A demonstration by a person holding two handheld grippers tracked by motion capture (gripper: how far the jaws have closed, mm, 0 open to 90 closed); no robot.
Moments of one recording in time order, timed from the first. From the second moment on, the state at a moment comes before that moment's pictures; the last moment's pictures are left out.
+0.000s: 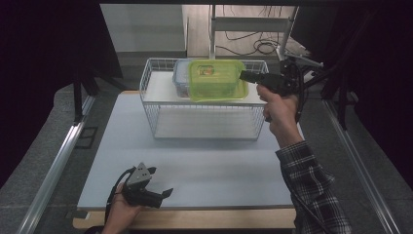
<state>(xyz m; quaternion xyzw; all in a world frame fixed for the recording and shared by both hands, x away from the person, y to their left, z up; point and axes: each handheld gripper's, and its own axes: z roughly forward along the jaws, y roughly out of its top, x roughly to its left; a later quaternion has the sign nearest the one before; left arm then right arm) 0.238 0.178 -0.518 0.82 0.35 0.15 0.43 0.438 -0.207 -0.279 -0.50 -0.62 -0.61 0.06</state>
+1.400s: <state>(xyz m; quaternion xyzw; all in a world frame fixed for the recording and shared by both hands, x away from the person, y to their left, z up) 0.238 0.179 -0.519 0.82 0.35 0.14 0.44 0.479 -0.156 -0.261 -0.52 -0.64 -0.56 -0.08</state>
